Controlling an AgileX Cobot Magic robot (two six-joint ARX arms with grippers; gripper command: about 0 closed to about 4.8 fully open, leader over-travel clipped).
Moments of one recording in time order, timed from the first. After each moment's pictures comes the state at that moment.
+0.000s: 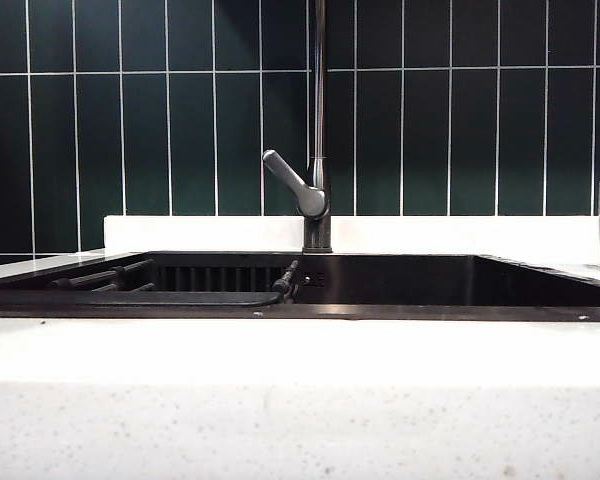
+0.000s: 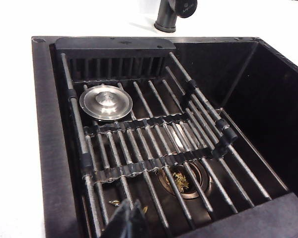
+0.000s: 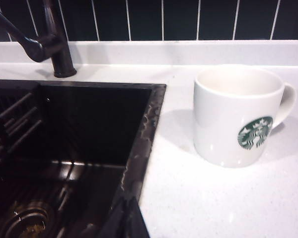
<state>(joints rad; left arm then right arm) -0.22 0.37 0.29 -0.19 0.22 -0.08 0.11 0.00 0.05 -0.10 0.03 0.03</state>
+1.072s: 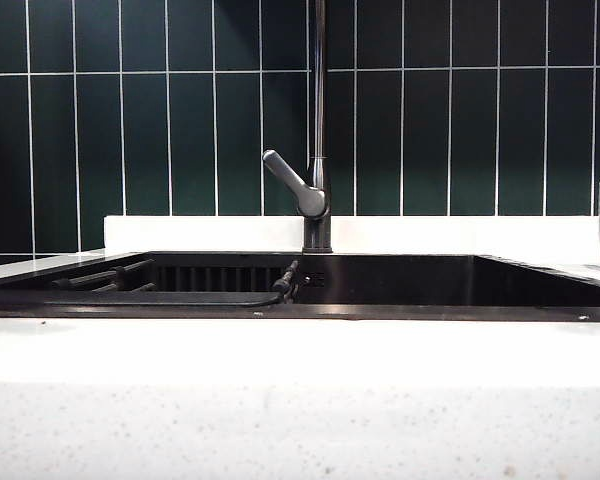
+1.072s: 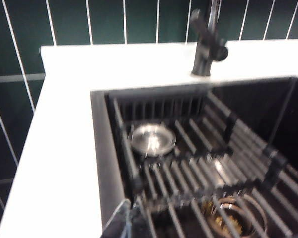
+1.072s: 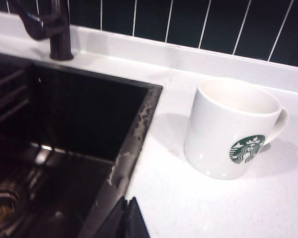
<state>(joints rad) -0.22 0.00 0.08 -0.11 0.07 0.00 0.11 0.00 0.05 -0.10 0.02 -0.16</state>
